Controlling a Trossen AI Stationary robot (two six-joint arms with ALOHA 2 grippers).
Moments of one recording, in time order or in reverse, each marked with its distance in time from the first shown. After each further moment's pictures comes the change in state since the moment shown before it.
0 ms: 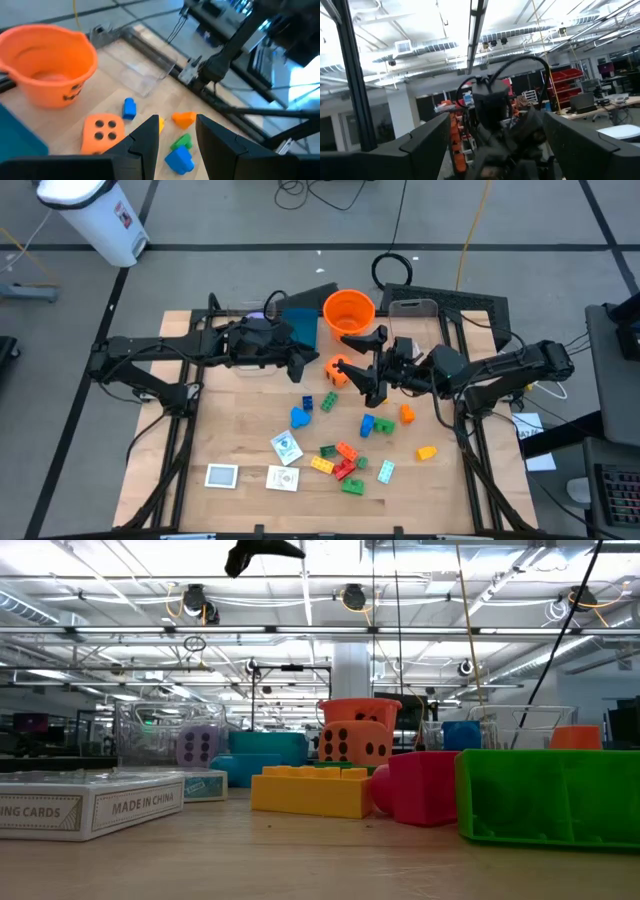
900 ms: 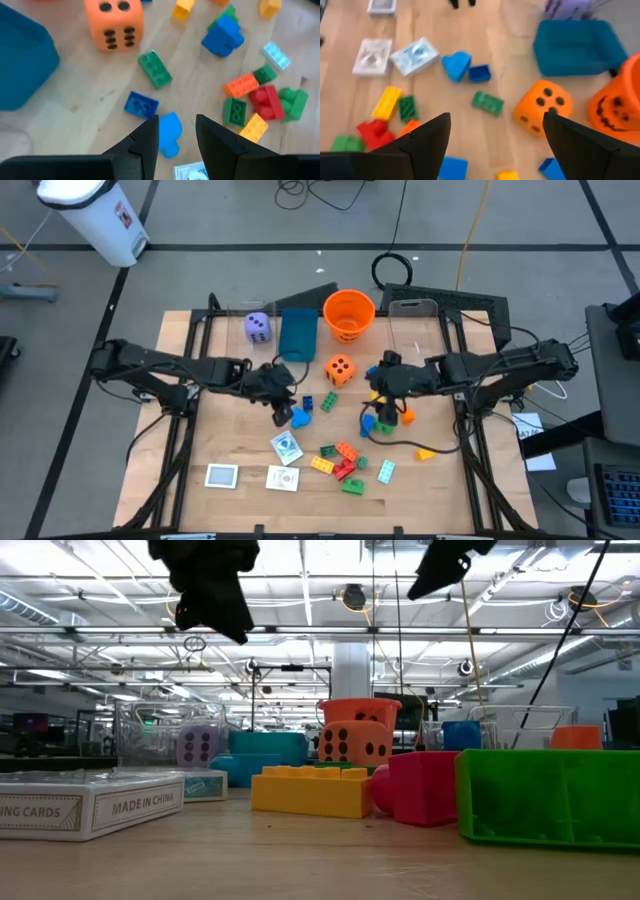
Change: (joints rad) left arm -0.168 0.014 -0.249 -0.231 0.017 0.052; right arm 0.003 -0.048 0.142 -1.434 -0.083 0.058
